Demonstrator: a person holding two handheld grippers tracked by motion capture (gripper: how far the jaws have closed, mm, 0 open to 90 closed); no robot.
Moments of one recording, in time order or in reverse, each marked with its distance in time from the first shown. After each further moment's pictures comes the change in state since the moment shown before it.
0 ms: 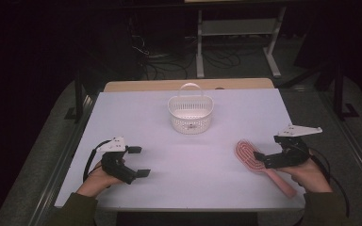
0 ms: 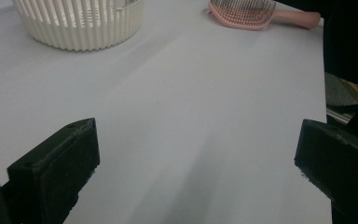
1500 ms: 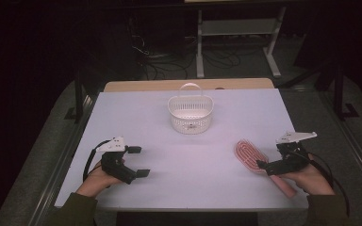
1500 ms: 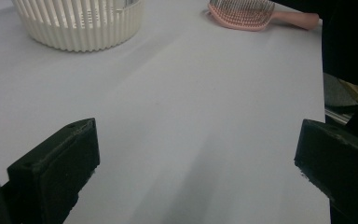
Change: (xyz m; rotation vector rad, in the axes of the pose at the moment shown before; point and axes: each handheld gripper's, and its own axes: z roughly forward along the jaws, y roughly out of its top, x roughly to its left) left arm 0.000 0.000 -0.001 -0.003 -0.004 -0.001; right arm -0.004 -0.020 0.008 0.133 -0.025 -0.017
